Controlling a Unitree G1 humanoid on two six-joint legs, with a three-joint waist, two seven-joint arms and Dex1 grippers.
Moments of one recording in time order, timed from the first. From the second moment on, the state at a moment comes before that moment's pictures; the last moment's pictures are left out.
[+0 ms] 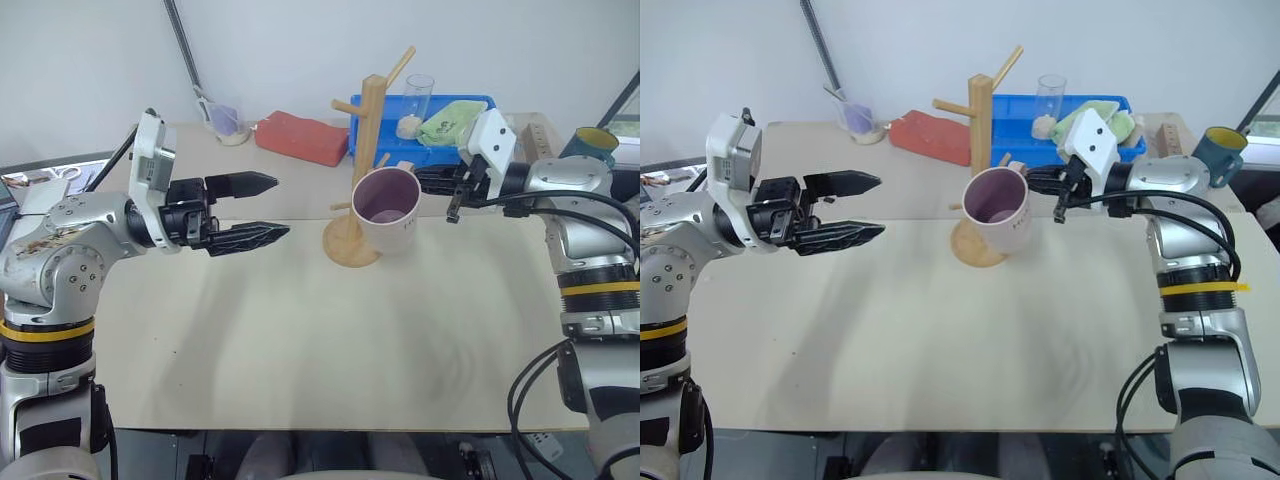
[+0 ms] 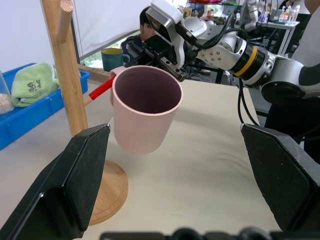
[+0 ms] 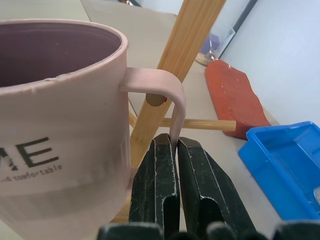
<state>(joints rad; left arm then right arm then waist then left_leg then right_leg) -0.59 0.77 0.17 -0.21 -0.83 0.74 -1.13 -0.87 -0.68 0.07 0.29 0.17 0.21 1.10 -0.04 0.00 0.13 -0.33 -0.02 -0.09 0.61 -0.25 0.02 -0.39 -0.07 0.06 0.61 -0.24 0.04</state>
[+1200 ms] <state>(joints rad) -0.63 0.79 0.15 -0.18 -0.82 0.74 -1.13 -0.73 -0.87 -0.01 0.06 0.25 0.40 1.17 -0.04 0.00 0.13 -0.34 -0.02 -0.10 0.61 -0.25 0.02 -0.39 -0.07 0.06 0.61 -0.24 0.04</state>
